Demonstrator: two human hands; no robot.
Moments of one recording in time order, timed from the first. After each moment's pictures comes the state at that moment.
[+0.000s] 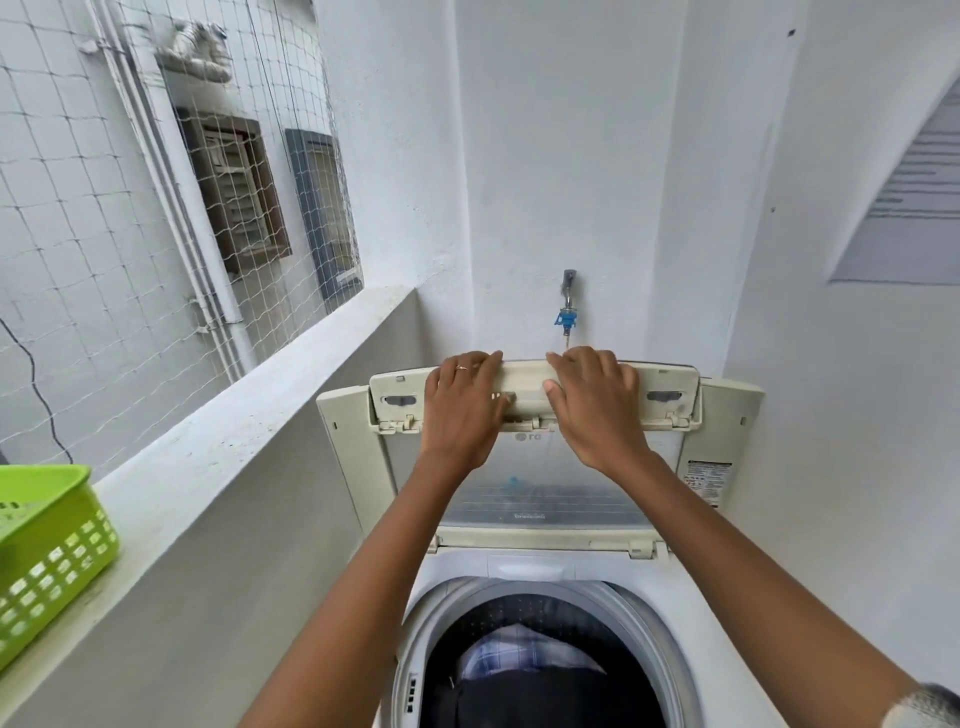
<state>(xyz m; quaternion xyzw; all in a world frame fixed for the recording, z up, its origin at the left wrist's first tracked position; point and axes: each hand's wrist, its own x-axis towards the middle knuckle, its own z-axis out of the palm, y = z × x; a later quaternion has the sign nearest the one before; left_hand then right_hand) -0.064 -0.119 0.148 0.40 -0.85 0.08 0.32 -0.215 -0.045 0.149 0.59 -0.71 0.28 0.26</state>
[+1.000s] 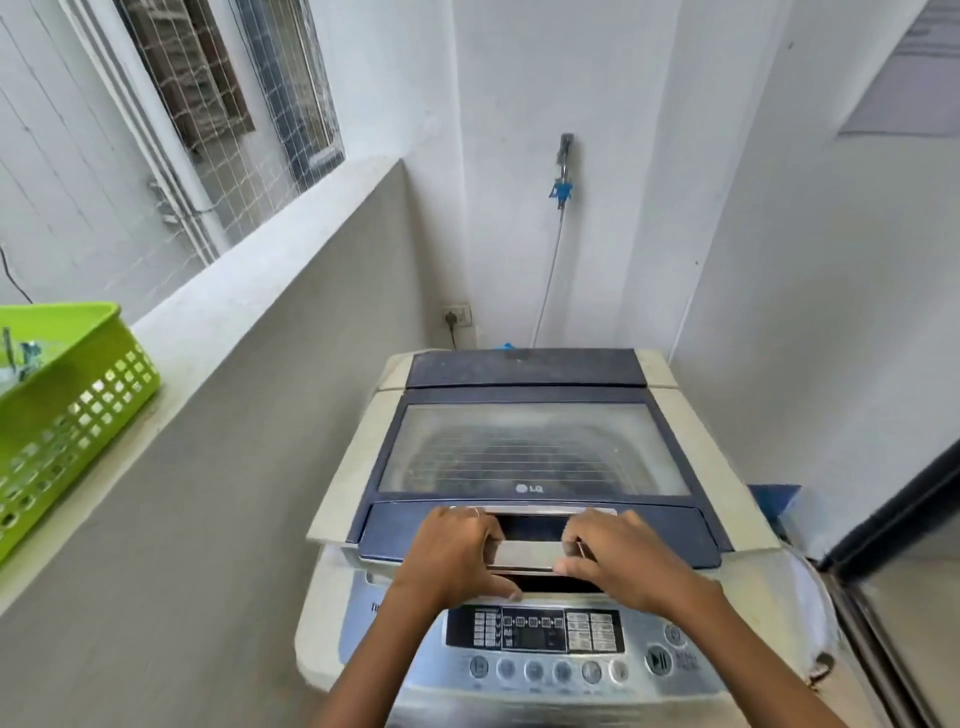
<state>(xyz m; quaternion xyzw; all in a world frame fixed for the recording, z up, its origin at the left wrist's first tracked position) 0.054 0.069 -0.001 0.36 -0.92 -0.12 -0.02 -0.130 0.169 0.009 0.66 -0.72 0.07 -0.20</state>
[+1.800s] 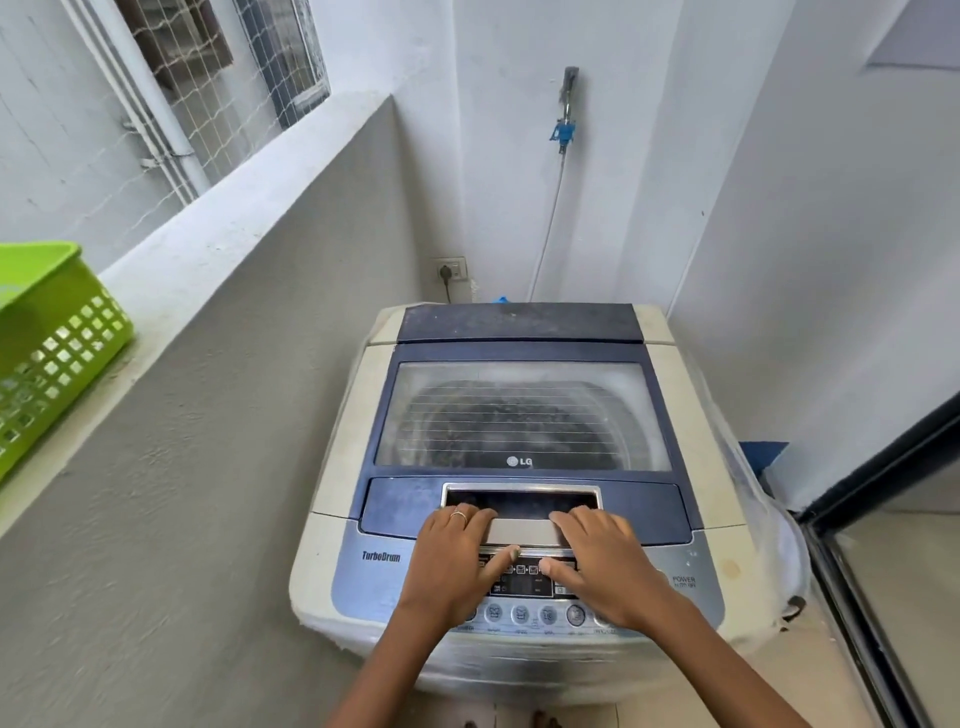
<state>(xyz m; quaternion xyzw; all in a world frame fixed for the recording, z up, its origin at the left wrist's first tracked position) 0.067 0.112 -0.068 0.41 -0.90 -0.12 0.05 -0.116 0.199 -0.056 0.64 -0.74 0.04 -0.18</state>
